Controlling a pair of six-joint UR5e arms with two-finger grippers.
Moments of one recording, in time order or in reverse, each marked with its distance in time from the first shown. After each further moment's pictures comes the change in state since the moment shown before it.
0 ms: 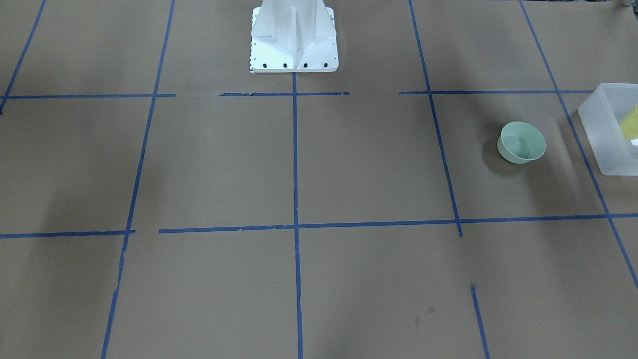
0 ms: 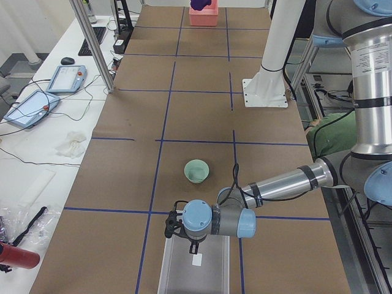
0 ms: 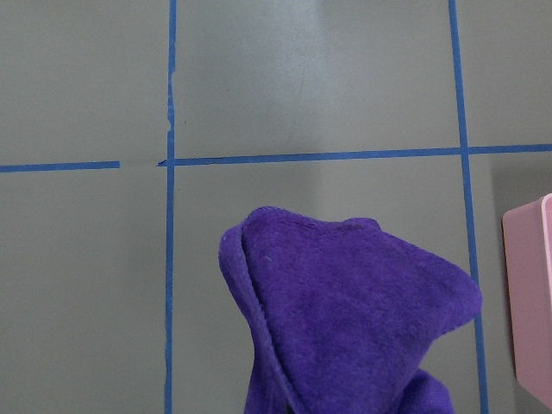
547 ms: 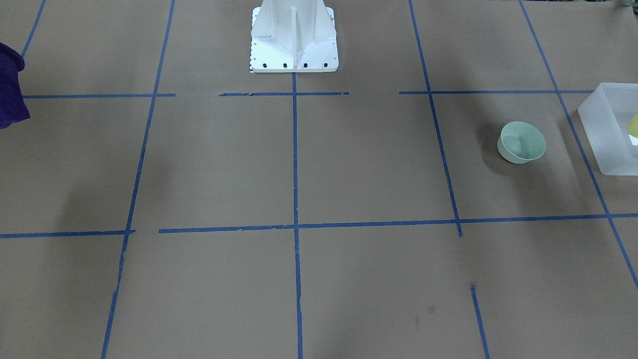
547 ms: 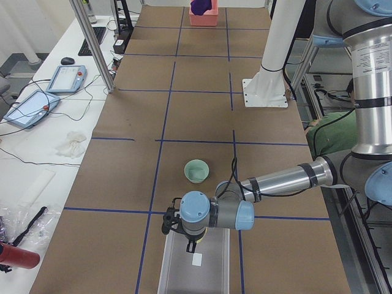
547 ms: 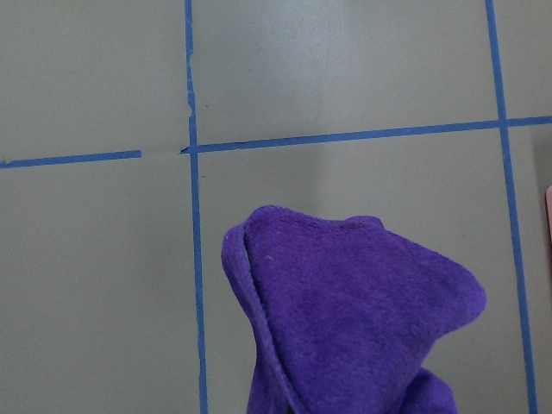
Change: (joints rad) left arm -0.014 0.002 -0.058 0.050 0.079 0.017; right arm -0.080 0.010 0.001 0.032 0.008 0.123
